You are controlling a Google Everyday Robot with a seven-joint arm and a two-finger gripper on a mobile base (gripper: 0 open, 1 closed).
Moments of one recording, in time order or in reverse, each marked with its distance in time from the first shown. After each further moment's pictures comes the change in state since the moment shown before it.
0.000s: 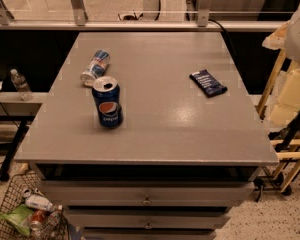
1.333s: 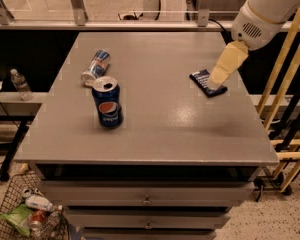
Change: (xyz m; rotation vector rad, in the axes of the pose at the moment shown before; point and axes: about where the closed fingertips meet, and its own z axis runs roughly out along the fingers) arm -0.034 -0.105 0.098 -0.088 -0.007 0.387
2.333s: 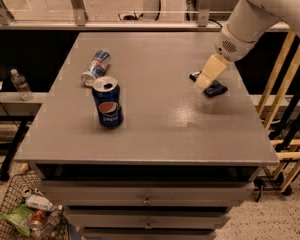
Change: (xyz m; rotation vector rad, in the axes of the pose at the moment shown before) arm -0.020 -0.038 0.072 0.021 -0.020 0.052
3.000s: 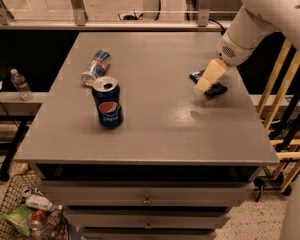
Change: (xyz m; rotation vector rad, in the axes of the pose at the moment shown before) arm 0.008 -0.017 0.031 -0.048 0.008 0.062
